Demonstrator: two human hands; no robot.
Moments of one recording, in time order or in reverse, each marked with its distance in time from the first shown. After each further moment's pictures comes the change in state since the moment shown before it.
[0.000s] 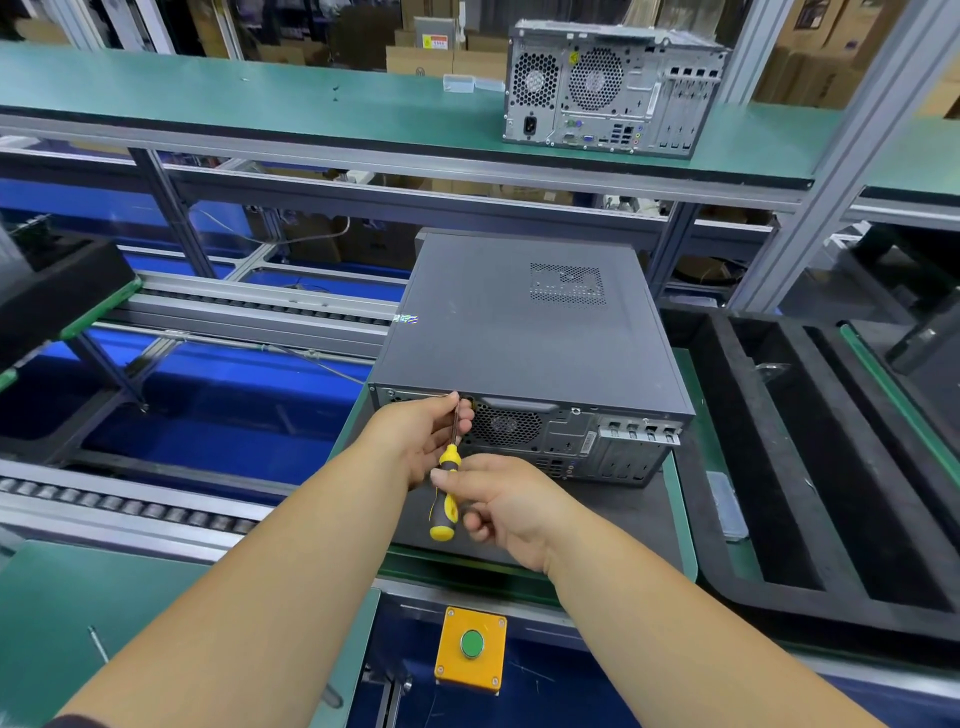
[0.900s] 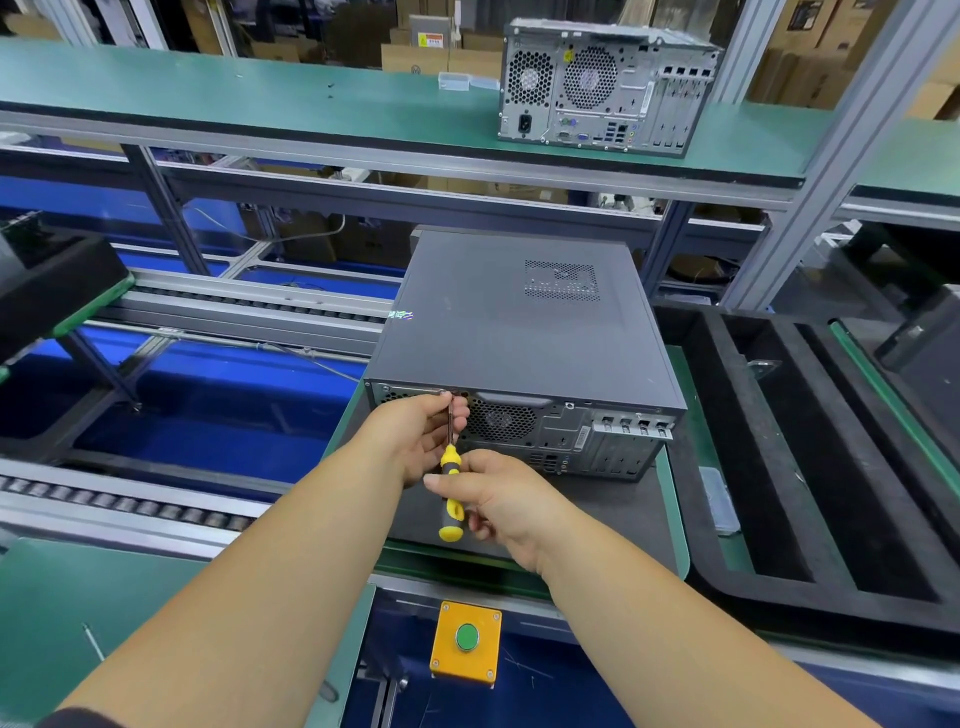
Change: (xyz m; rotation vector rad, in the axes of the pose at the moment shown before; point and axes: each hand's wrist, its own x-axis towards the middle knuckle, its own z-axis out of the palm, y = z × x) left_hand 0.001 -0.004 -0.003 -0.064 -0.012 -0.027; right_hand -0.003 0.006 0.000 -0.167 0.098 -0.014
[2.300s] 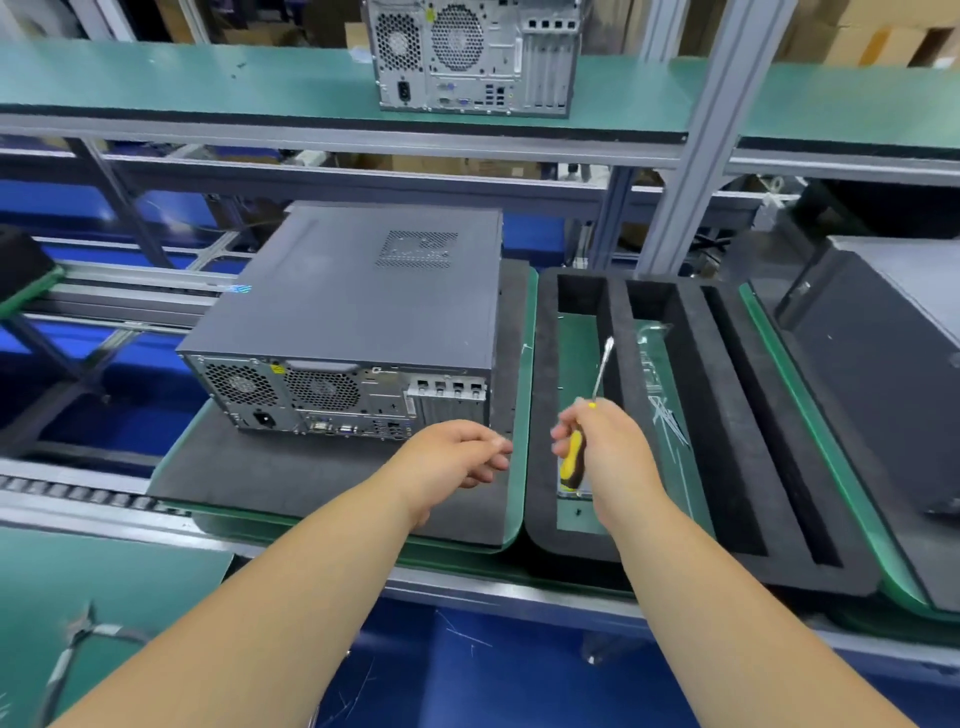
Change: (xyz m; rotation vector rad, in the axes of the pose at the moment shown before) left_hand -0.040 -0.129 0.195 0.656 -0.192 0.202; right_hand -0.088 0.048 -0.260 0.164 0.595 -0.115
